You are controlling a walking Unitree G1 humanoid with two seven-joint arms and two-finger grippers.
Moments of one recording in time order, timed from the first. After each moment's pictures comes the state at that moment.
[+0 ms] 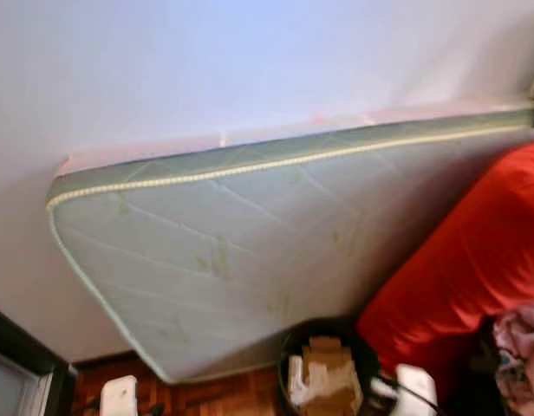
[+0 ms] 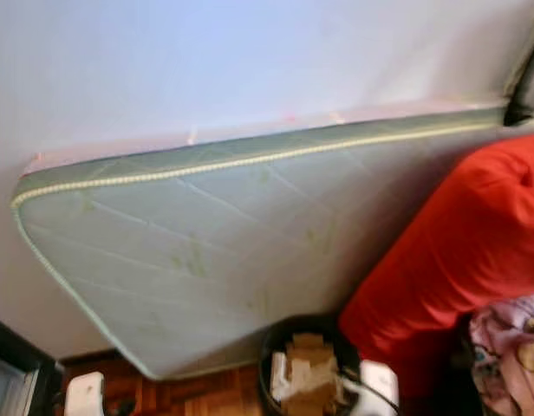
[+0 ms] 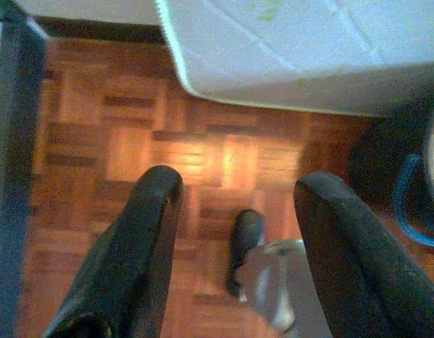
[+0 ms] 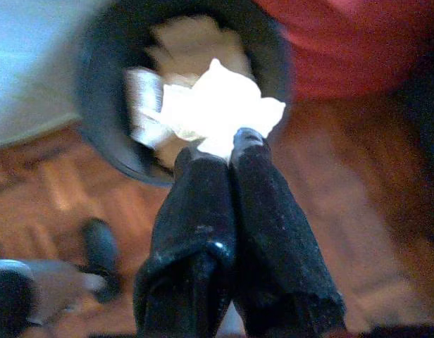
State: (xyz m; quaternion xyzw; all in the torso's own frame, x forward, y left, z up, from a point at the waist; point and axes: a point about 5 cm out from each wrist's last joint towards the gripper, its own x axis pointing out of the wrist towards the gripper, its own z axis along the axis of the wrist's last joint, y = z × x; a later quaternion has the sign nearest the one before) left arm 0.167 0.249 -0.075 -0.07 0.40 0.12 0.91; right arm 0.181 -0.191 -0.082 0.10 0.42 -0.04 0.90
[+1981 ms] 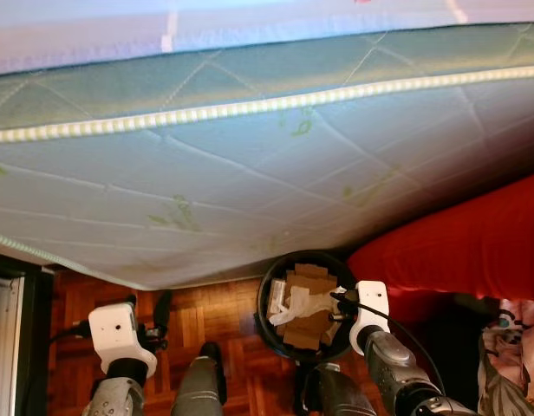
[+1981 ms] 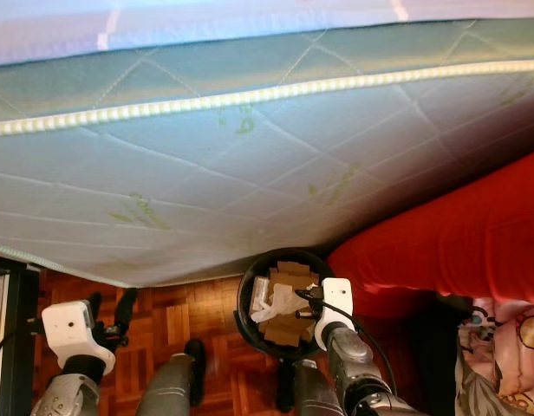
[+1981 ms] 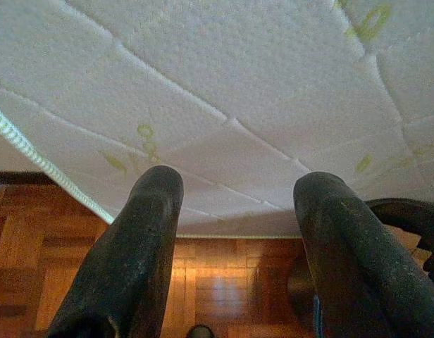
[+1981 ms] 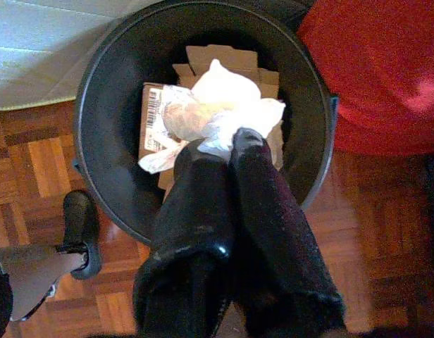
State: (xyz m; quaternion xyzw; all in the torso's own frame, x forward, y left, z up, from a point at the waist) left arm 0.208 0.206 0.070 -0.04 0.02 0.06 1.00; right arm 0.289 -0.148 -0.013 0.06 0.29 0.04 0.95
